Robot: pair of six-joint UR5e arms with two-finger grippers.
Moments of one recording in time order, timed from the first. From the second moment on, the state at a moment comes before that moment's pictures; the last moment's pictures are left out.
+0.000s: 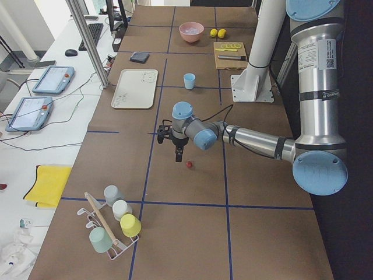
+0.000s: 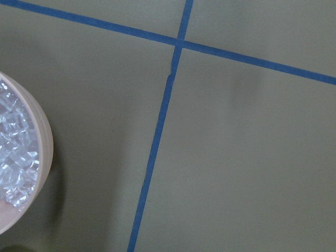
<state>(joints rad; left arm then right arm) -0.97 -1.45 -1.83 -2.04 -2.13 -0.81 1.59 -1.70 1.75 -1.71 2.30 -0.29</state>
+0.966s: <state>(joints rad) -0.89 -1.44 -1.67 -2.23 -2.13 -0.84 1.59 -1.70 1.76 -1.71 2.30 -0.29</state>
